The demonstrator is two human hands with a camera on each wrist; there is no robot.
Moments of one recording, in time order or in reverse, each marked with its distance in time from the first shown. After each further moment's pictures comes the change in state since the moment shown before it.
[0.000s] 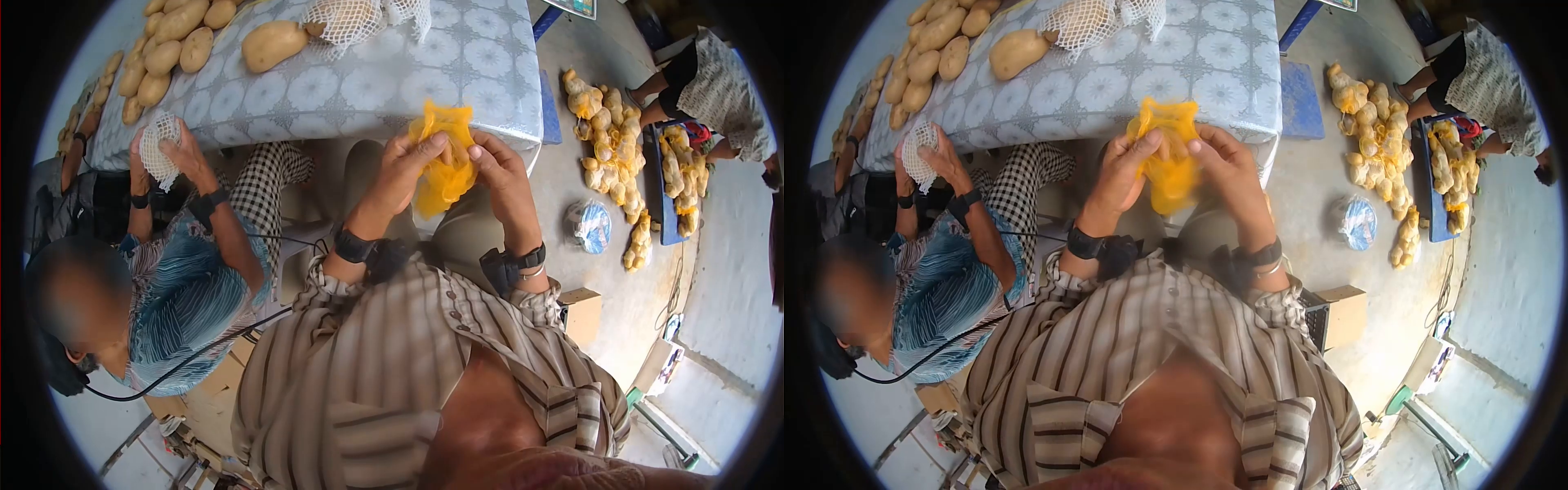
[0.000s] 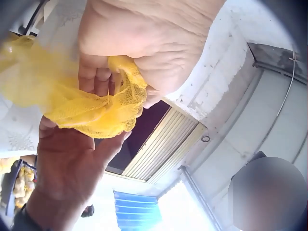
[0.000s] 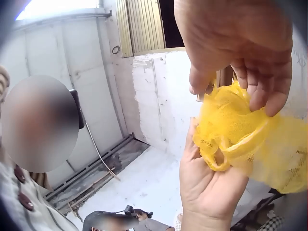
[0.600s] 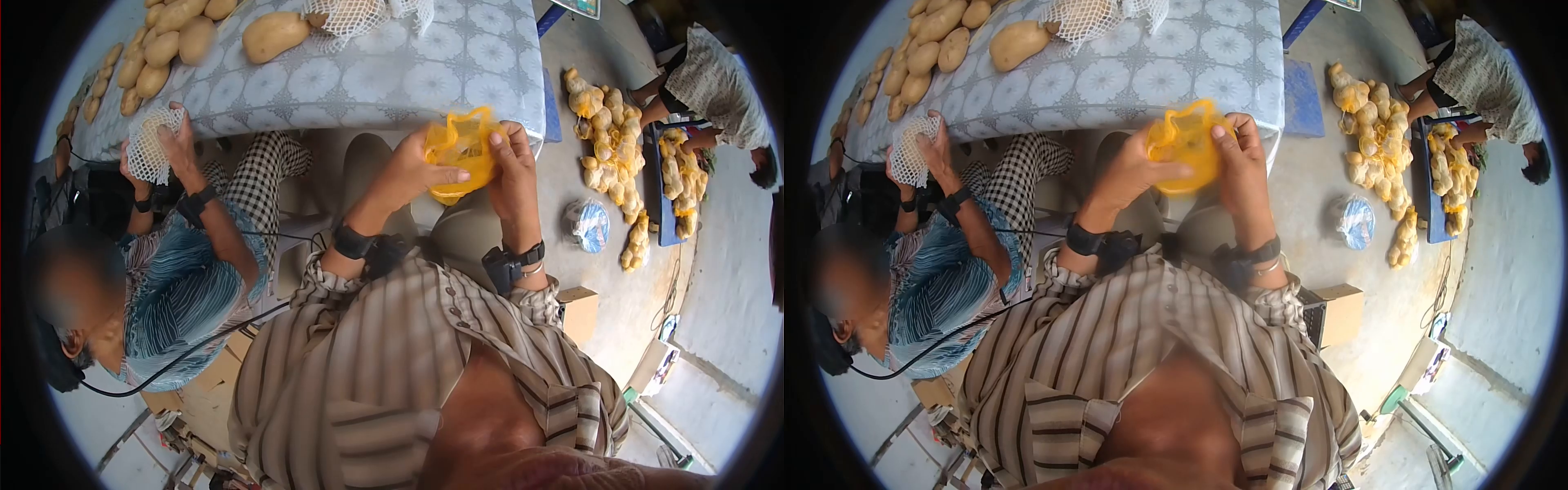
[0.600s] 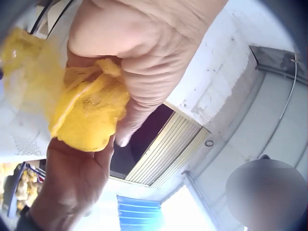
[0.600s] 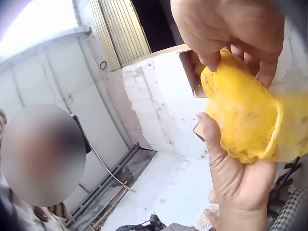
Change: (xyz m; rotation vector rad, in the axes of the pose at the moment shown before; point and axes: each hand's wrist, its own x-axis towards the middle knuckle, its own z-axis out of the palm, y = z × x) left_hand -0.003 -0.006 0.003 0.139 0.002 -0.088; right_hand 0.006 0.016 -0.004 0.388 0.095 -0.156
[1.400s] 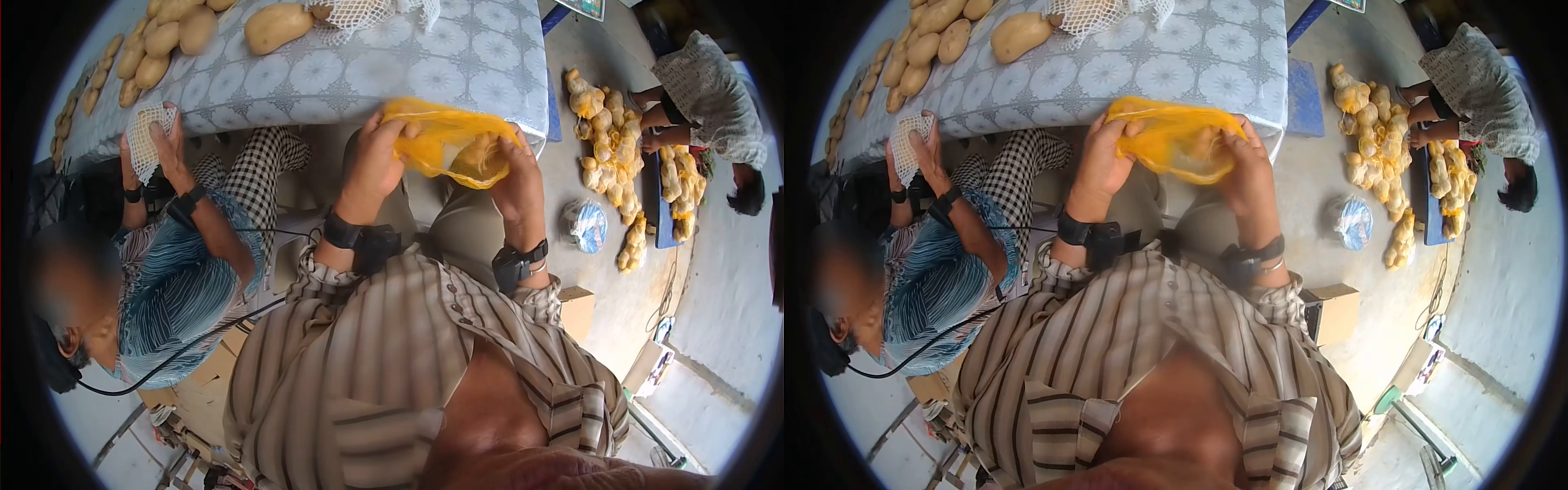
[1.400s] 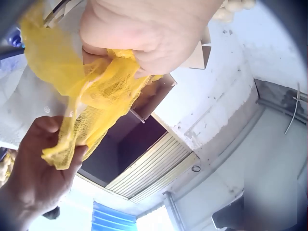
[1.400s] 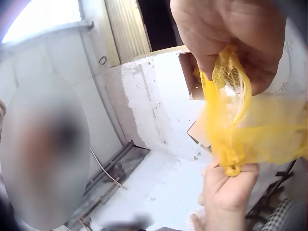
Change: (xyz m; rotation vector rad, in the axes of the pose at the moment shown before) left_hand 0.010 -0.018 -0.044 -0.474 0.209 0.077; right_hand -0.006 -0.010 0.006 0.032 0.008 0.129
